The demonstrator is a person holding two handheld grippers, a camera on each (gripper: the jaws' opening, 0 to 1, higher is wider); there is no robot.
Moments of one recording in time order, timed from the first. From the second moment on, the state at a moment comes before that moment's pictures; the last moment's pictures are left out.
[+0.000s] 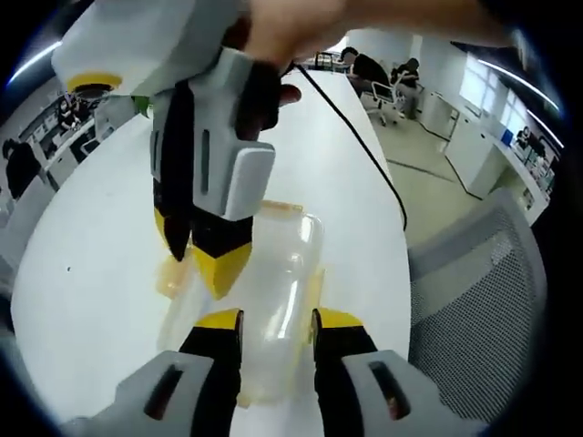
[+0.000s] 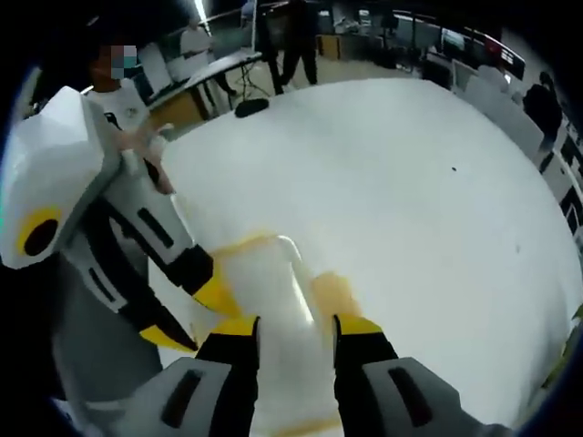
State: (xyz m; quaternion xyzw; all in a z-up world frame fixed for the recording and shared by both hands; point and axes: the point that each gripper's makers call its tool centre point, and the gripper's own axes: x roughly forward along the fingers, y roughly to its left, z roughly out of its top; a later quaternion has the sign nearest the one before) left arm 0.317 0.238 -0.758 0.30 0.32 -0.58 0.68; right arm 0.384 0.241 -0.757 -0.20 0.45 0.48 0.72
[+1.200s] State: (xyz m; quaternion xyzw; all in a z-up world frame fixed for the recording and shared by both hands) left arm 0.305 0.224 -0.772 0.55 0.25 -0.53 0.60; right arm 0.374 0.242 -0.772 -0.34 0.53 0.52 0.57
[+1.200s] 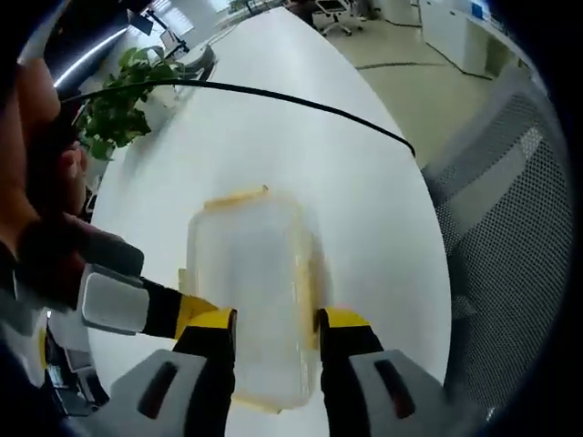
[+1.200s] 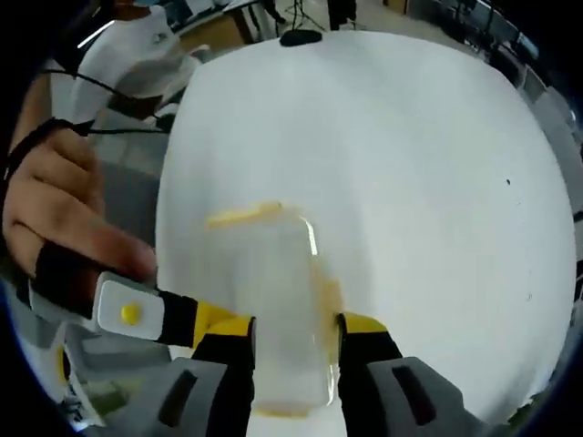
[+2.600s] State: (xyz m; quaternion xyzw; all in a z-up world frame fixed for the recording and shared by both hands) left arm 0.319 0.224 -0.766 0.57 0.25 -0.50 0.60; right arm 0.363 0.248 -0.778 -0.31 0.58 0.55 0.51
